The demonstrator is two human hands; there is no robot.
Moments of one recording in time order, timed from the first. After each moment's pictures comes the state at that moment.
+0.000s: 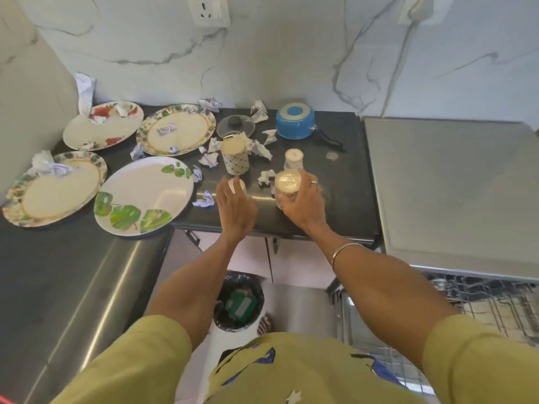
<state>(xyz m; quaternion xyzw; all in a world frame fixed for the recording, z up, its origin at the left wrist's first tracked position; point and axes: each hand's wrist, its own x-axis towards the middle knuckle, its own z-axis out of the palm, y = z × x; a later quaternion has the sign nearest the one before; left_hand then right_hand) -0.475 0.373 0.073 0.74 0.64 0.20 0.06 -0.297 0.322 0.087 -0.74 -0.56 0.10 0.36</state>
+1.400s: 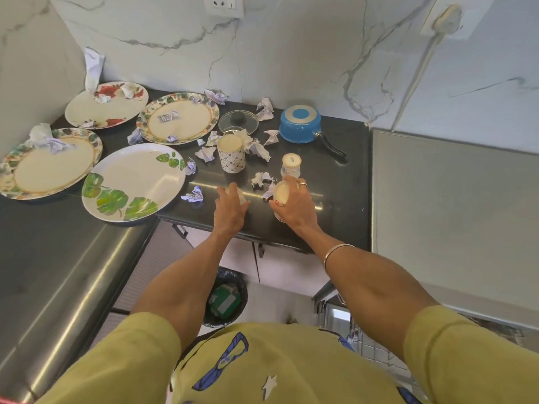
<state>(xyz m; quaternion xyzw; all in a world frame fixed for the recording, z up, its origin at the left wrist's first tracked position) -0.446 0.382 0.066 0.67 0.69 0.17 0.22 -0.267 0.347 0.078 -0.71 -0.62 0.14 0.29</state>
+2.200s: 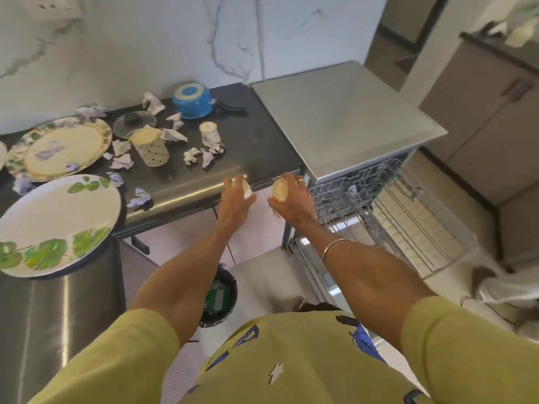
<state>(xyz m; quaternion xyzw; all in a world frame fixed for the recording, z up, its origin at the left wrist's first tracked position) -0.446 0.259 0.062 0.86 0.37 0.15 0.32 -0.337 0.120 0.085 -0.88 -0.35 0.08 0.31</state>
